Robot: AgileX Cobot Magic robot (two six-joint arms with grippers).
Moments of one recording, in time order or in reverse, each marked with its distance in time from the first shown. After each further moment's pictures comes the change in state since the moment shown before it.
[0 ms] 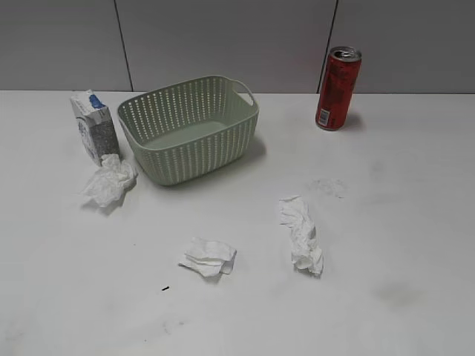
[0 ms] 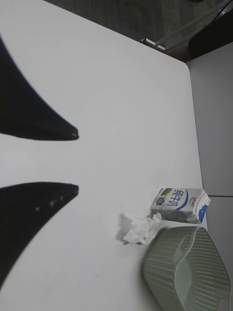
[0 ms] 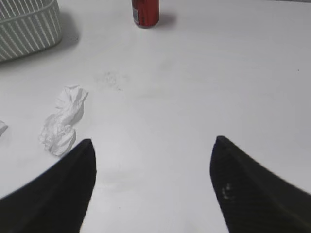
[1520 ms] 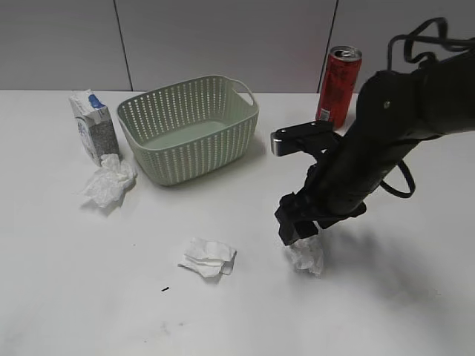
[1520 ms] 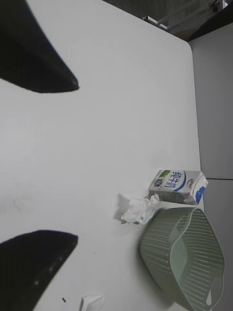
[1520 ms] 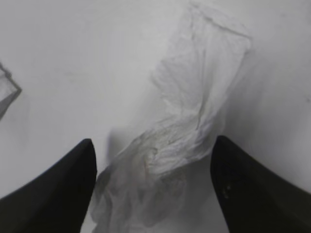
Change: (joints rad) left arm 0.000 0.000 0.000 -0.075 -0.002 0.000; right arm 0.427 1.524 -0.575 0.128 -0.130 -0.099
